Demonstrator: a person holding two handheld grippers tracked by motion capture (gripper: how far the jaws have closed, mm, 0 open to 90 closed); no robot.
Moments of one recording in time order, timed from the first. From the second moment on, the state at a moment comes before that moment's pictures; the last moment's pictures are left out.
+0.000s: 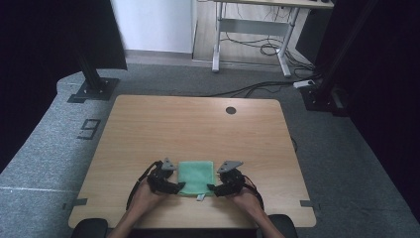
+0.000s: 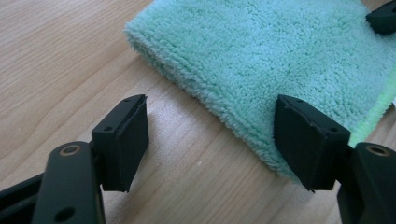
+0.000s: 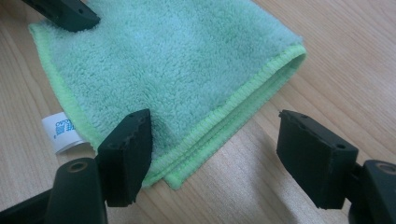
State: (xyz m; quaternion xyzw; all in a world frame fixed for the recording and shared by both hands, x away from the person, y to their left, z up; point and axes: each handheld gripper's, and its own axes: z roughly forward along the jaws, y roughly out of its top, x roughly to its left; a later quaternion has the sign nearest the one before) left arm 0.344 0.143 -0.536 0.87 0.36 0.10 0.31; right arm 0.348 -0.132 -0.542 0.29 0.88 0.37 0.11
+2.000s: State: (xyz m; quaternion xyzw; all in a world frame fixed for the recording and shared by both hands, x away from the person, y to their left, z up) left arm 0.397 0.146 -0.541 0.86 0.37 0.17 0.32; right arm 0.394 -0.133 -0.544 0.34 0.86 0.35 0.15
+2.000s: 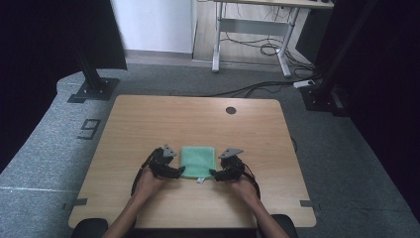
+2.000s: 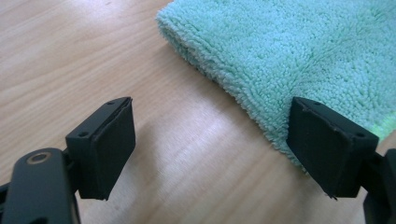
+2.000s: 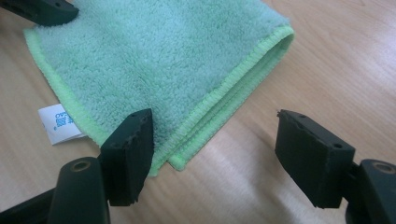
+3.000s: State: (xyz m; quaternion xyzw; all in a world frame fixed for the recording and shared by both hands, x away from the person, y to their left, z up) left arm 0.428 0.146 -0.540 0.85 0.39 0.18 0.32; right arm 0.423 -0.129 -0.542 0.37 0.85 0.36 0.15
